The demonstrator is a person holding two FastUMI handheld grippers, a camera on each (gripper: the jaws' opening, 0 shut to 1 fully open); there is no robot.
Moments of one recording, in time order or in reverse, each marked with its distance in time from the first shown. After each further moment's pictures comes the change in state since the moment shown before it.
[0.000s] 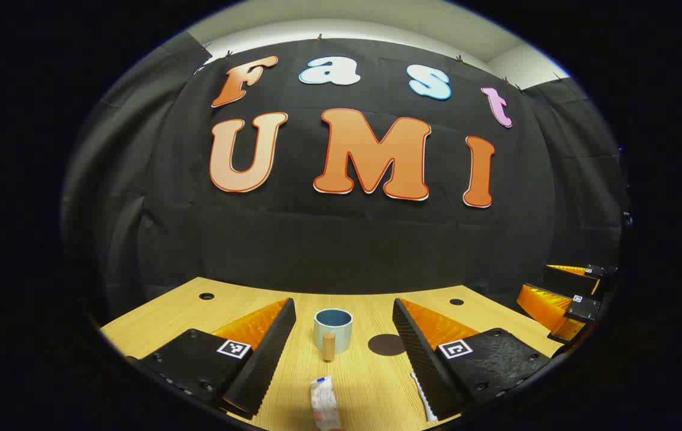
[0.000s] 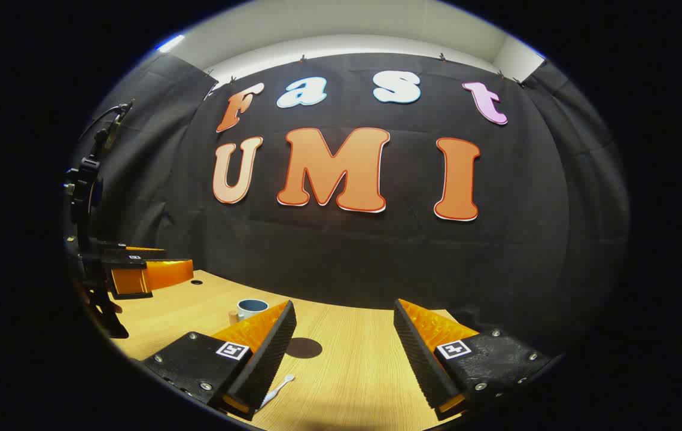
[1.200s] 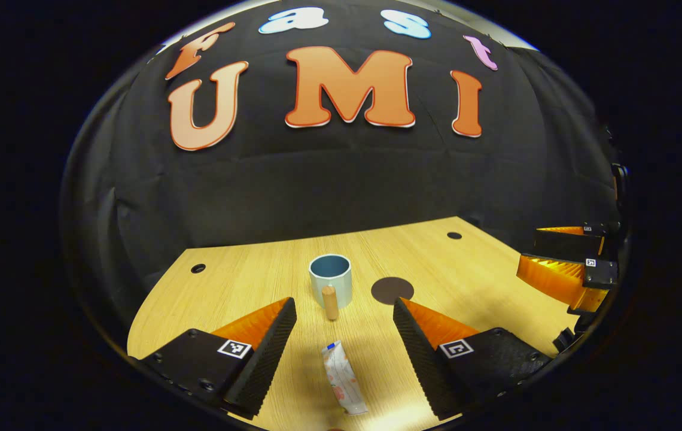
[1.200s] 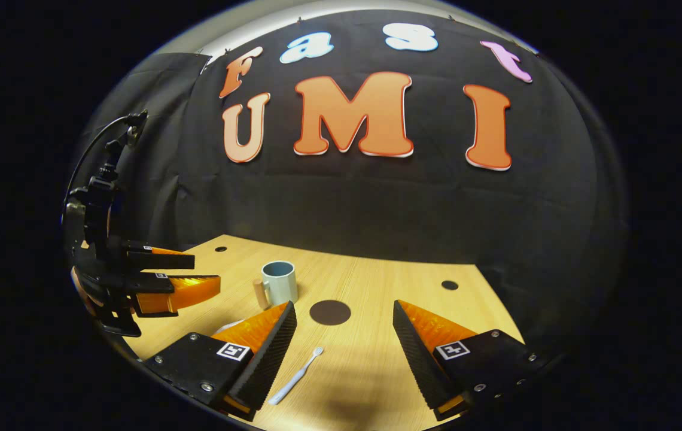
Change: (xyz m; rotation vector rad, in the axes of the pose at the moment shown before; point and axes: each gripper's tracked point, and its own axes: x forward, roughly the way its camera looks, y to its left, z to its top) left arm 0.022 -0.002 -0.072 0.131 0.415 -0.097; right arm 0.011 0.035 -0.048 0.090 0.391 0.143
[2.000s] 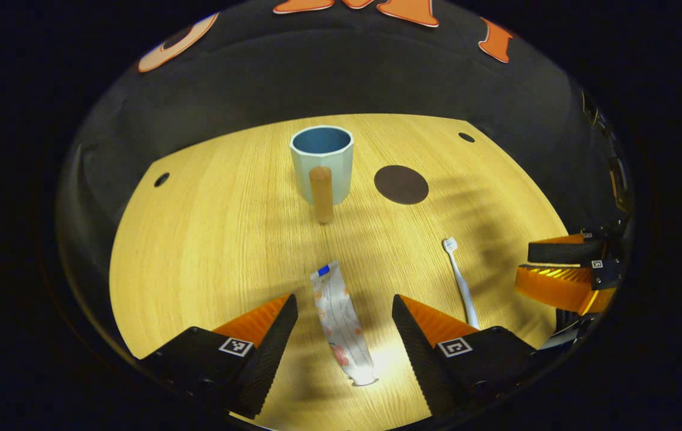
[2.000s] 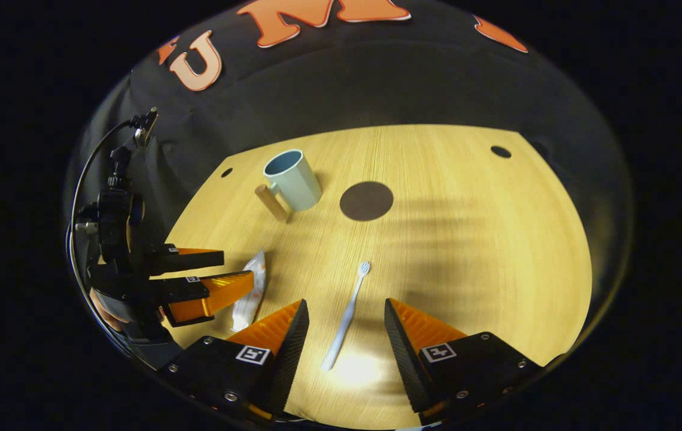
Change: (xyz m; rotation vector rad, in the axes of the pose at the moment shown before) left arm 0.006 0.001 -0.062 -0.080 0.578 -0.088; right arm 0.030 0.051 -0.116 0.222 0.633 0.126
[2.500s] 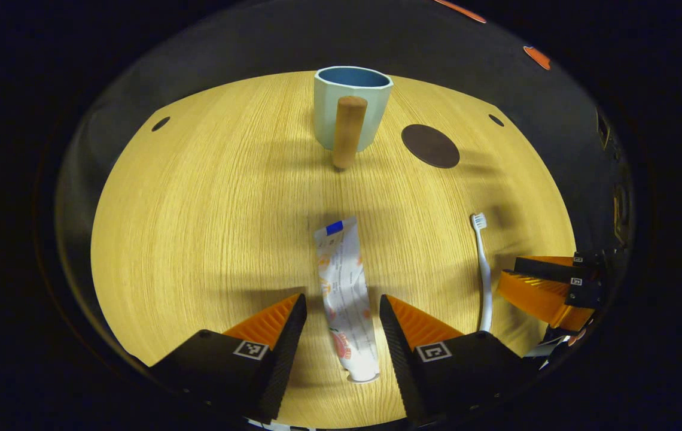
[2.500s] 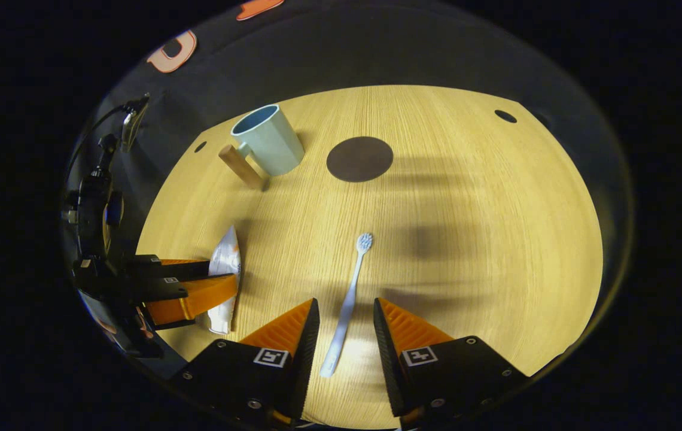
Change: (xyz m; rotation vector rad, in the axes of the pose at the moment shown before) left arm -0.003 0.008 0.010 -0.128 0.176 0.010; right arm 0.052 -0.002 -0.032 0.034 0.151 -0.088
